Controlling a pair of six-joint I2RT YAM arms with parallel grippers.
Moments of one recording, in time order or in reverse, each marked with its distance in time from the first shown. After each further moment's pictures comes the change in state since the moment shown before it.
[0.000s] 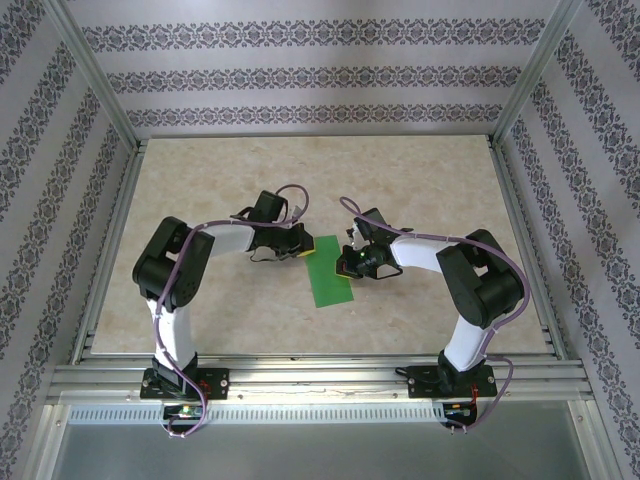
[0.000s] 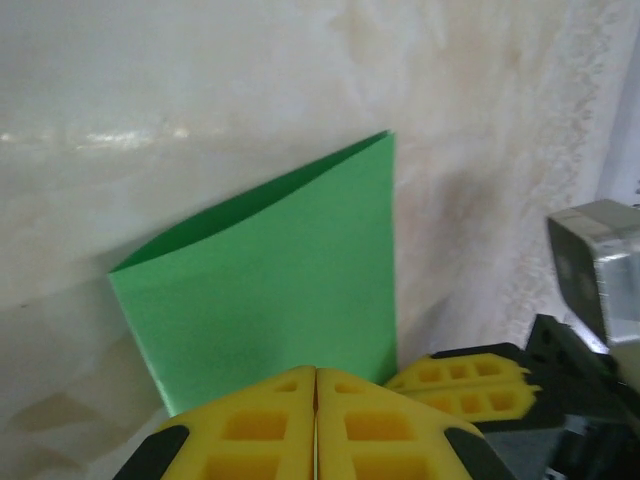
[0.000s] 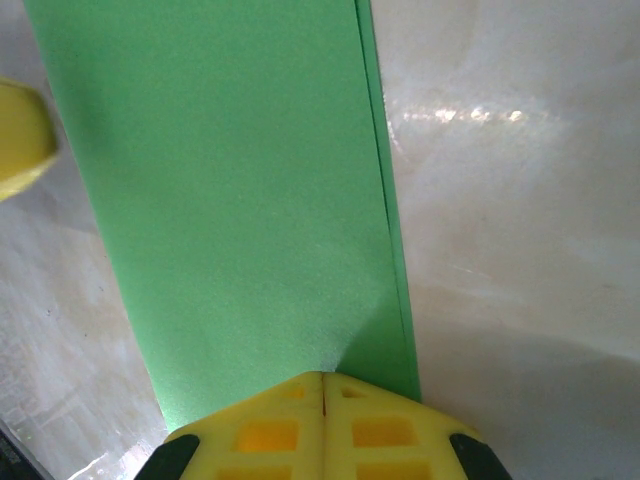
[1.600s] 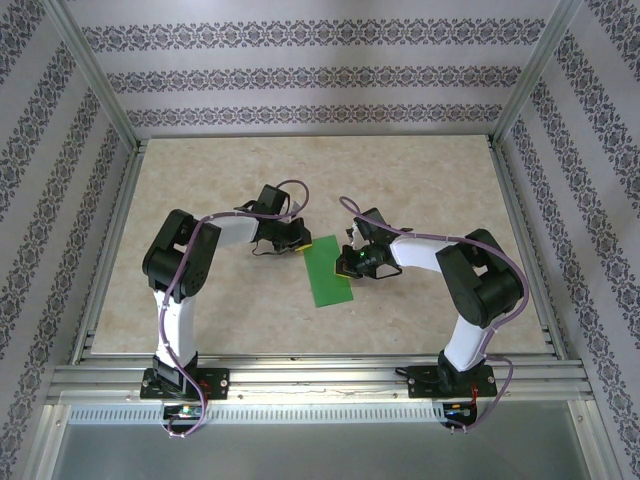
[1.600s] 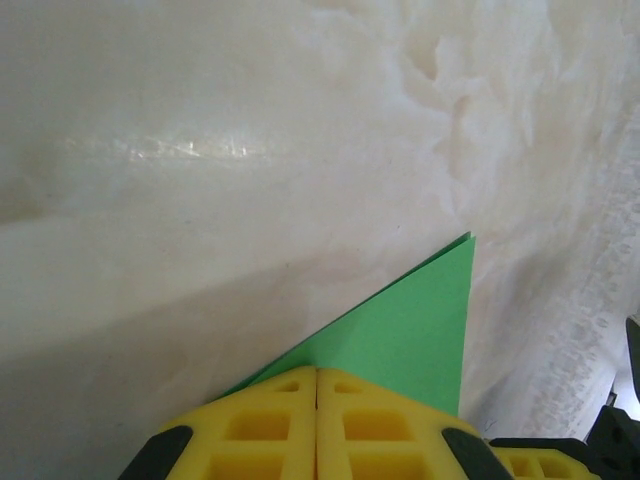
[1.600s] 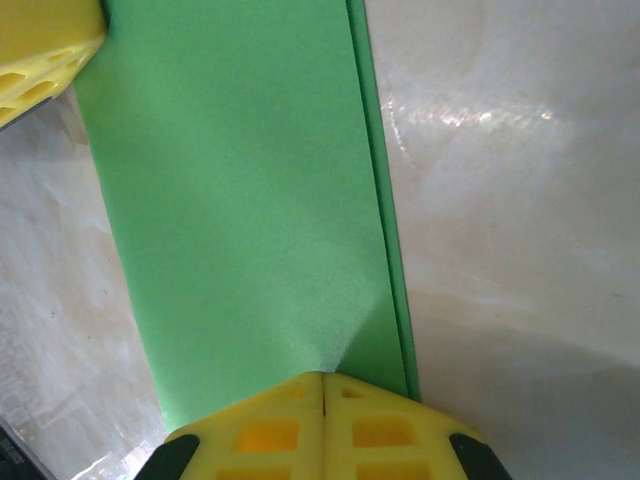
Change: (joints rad) left arm 0.025 0.088 0.114 -0.086 -0.088 0.024; right arm 0.000 0.004 0.002 0.007 -0.003 0.003
